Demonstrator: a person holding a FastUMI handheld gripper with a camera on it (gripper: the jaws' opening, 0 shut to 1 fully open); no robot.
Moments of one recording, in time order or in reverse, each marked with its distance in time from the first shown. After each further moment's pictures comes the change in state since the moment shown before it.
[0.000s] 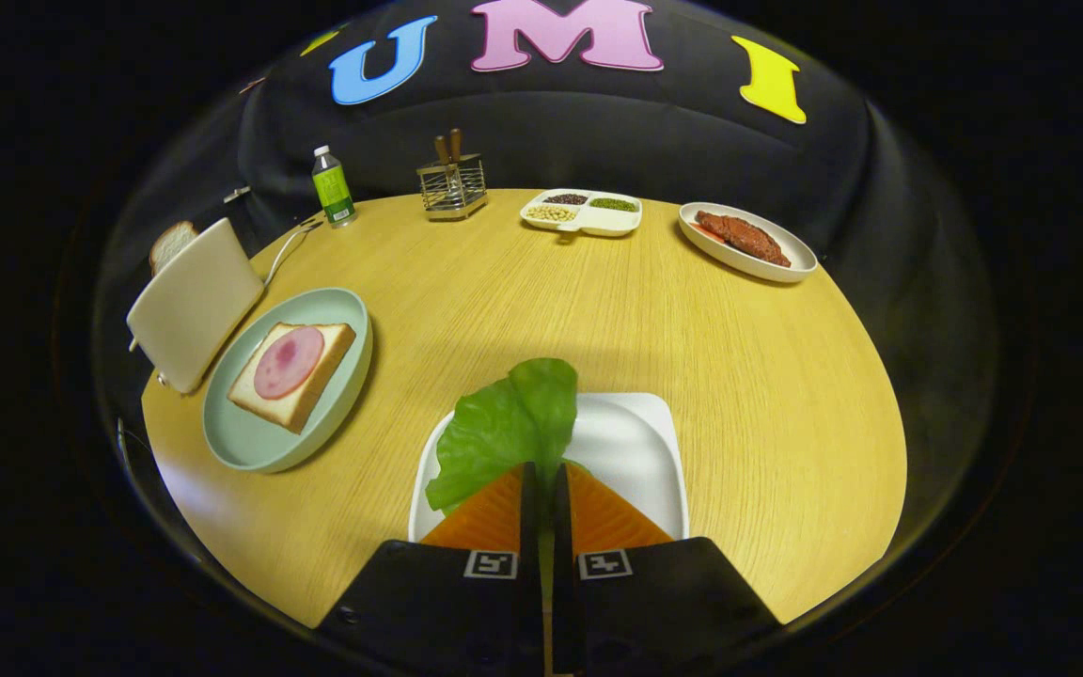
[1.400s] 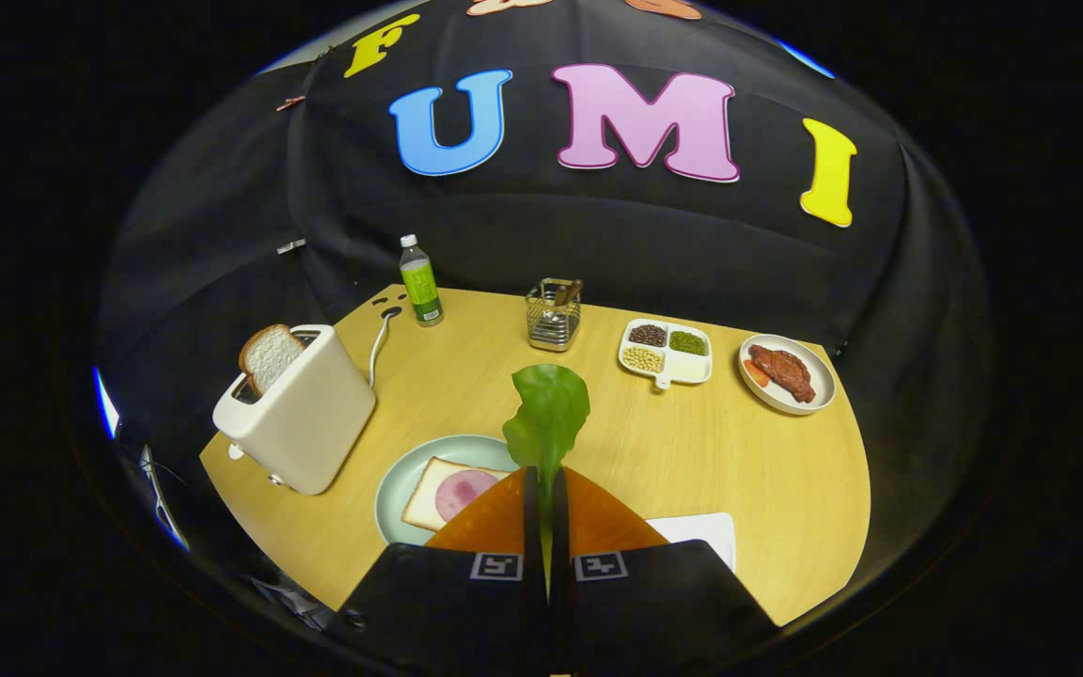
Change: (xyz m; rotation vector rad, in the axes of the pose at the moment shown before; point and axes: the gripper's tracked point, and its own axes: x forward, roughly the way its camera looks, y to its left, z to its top) arm -0.097 0.155 0.145 -0.077 -0.183 0.082
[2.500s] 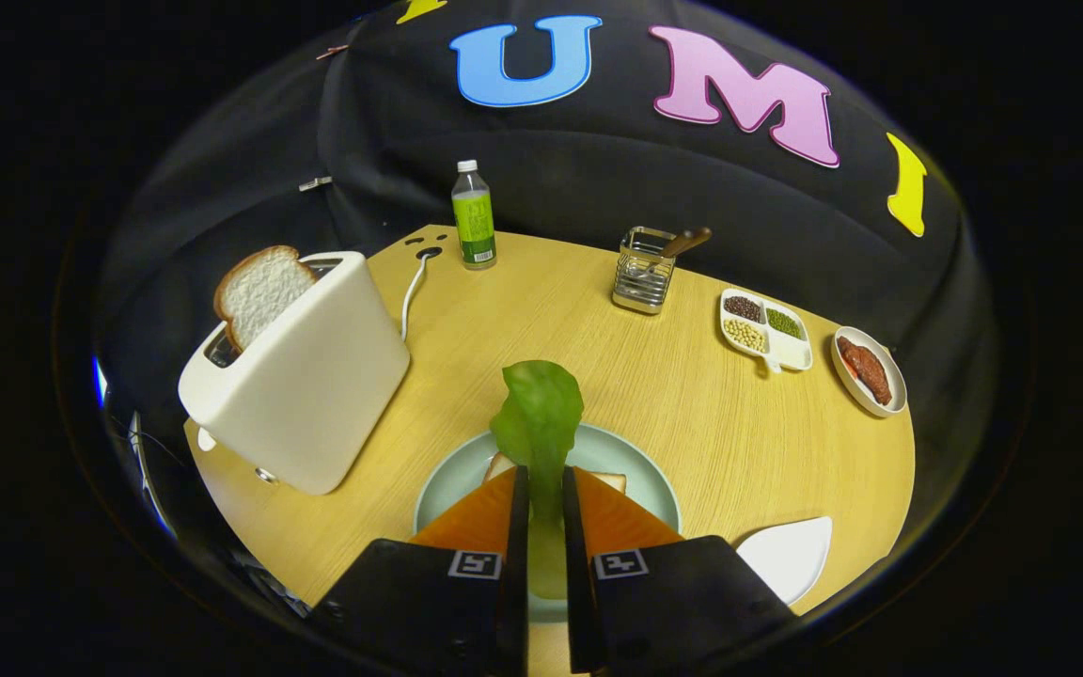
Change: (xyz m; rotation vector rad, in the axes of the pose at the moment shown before) arm 0.090 0.084 -0.051 -0.089 0.149 0.034
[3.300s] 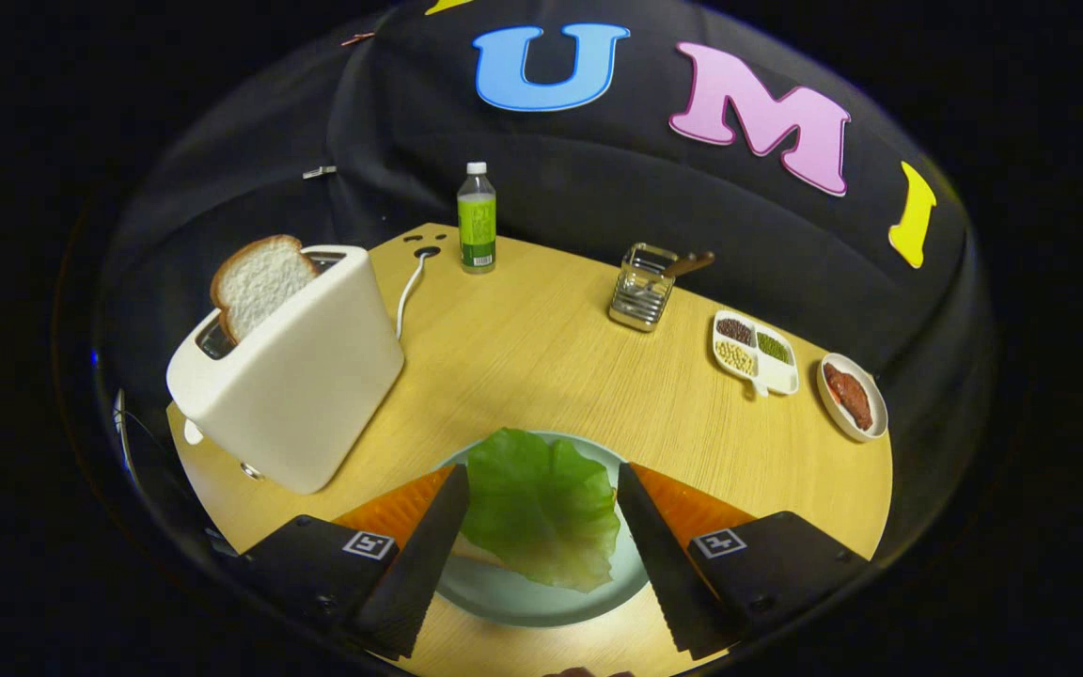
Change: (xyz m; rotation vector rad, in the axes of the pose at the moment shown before) arm -0.012 0.010 0.030 -0.095 -0.076 -0.041
